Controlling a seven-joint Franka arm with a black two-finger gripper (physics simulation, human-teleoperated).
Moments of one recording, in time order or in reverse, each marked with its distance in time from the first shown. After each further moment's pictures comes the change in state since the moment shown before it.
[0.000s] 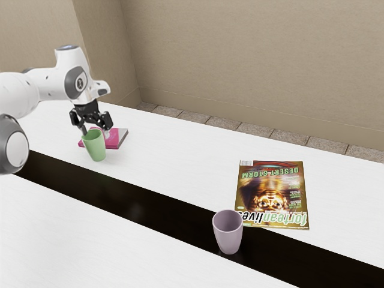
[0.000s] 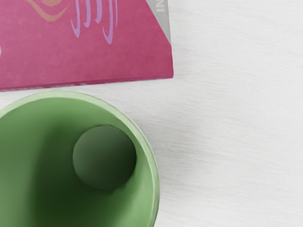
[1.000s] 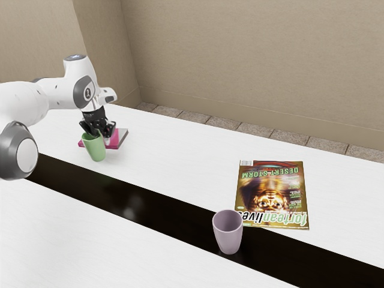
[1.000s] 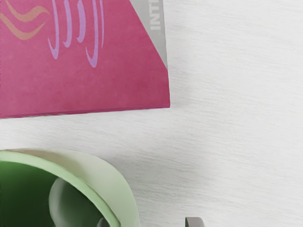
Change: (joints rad) arm -0.009 0.087 -0.004 0.055 0.005 0.062 -0.028
